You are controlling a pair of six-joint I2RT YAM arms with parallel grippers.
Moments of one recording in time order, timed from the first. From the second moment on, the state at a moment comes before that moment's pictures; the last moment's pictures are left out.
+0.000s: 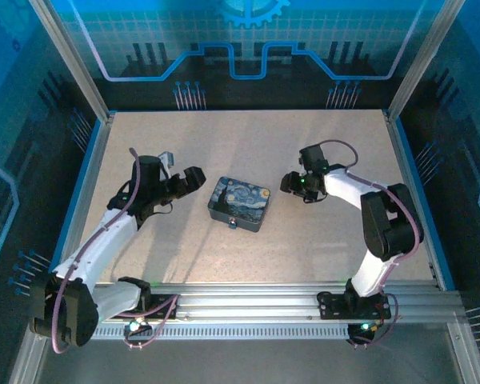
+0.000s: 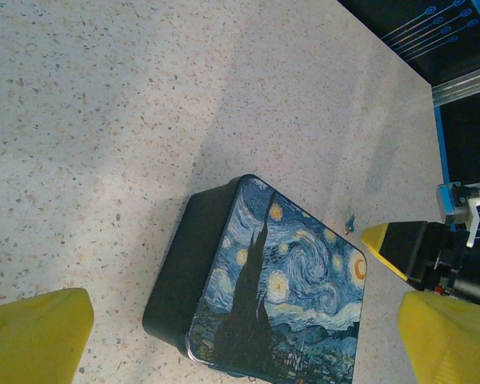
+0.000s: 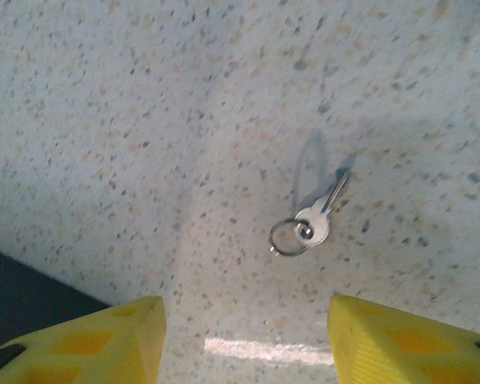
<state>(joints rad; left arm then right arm) -0.19 1.13 0.78 -0.31 0.30 -0.69 0.29 1.75 1.06 -0.40 -0.16 0.58</state>
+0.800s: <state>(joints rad) -0.19 1.13 0.77 -0.31 0.30 -0.69 0.29 1.89 1.17 -0.46 -0.08 0.63</state>
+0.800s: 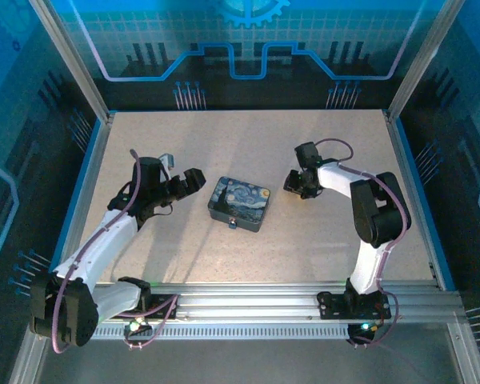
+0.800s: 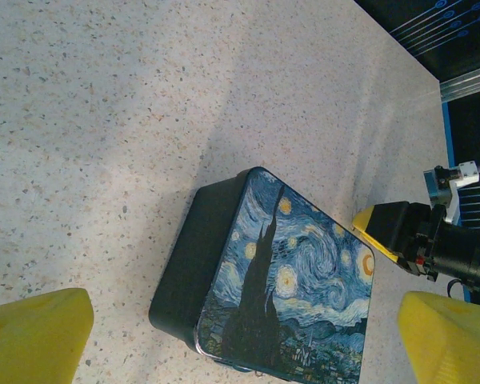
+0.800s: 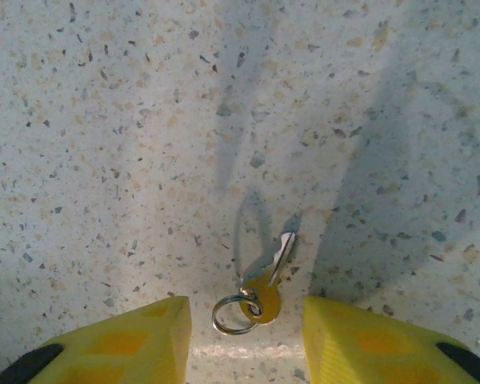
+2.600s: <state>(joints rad) -0.29 1.17 0.81 -0.22 0.48 -0.88 0.42 1.39 0.85 -0.25 -0.11 0.26</state>
